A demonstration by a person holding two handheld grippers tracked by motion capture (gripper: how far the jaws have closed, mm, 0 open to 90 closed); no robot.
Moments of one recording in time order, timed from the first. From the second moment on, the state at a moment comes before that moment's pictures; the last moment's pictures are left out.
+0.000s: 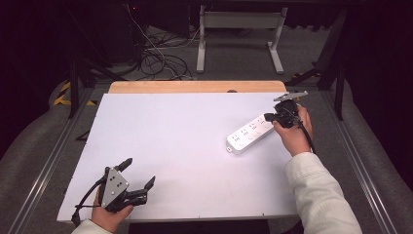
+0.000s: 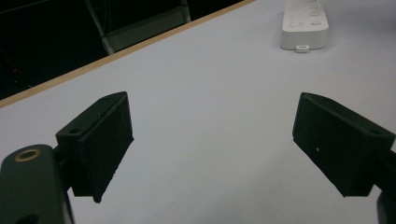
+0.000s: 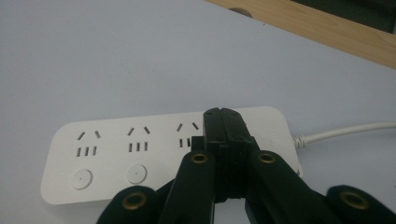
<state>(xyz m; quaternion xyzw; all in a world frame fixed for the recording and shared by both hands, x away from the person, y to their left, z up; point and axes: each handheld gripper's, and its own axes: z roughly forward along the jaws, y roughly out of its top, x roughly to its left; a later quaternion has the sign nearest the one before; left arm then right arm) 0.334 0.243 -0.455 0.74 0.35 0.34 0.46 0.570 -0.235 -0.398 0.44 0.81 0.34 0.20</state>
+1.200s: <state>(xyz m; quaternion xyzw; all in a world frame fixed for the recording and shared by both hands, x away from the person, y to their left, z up) 0.334 0.243 -0.455 0.74 0.35 0.34 0.46 0.603 -0.255 -0.428 0.47 0.81 0.29 0.18</state>
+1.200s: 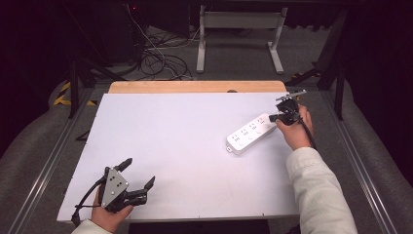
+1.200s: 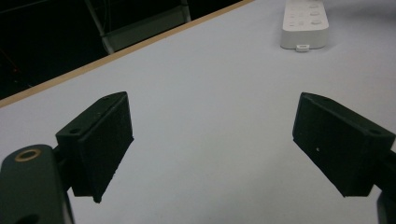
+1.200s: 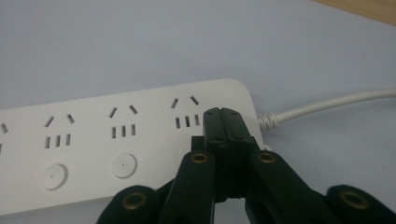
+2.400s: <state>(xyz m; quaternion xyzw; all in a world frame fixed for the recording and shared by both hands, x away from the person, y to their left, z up) 0.333 0.243 -0.455 0.74 0.35 0.34 0.46 0.597 -0.242 -0.441 0.46 0.83 0.26 0.18</state>
